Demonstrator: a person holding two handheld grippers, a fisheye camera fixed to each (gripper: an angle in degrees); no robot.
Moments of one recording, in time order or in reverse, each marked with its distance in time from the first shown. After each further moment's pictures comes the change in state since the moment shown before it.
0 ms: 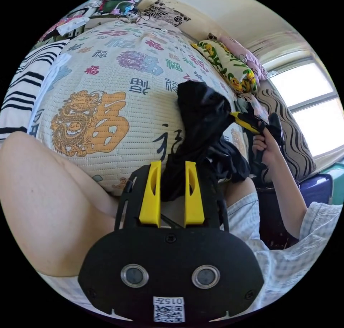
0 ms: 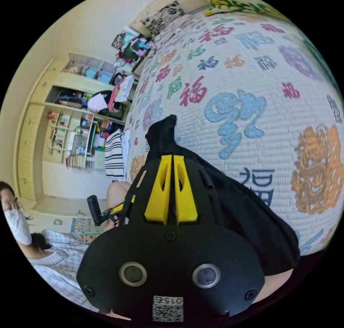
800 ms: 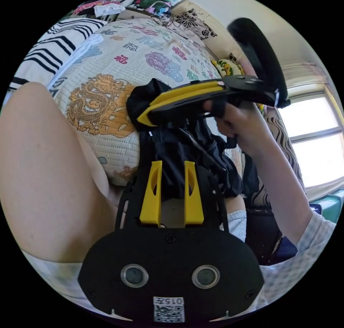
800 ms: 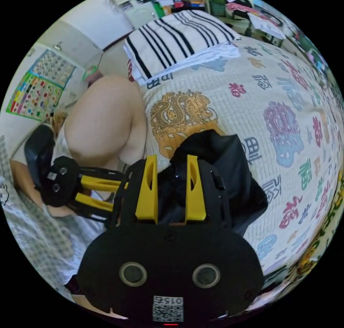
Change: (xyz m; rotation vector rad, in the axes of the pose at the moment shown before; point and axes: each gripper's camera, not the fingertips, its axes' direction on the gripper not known) left arm -0.103 -0.037 0.014 0.082 0.051 -0.208; right arm -0.223 0.108 0.243 -0.718 0.417 -1.083
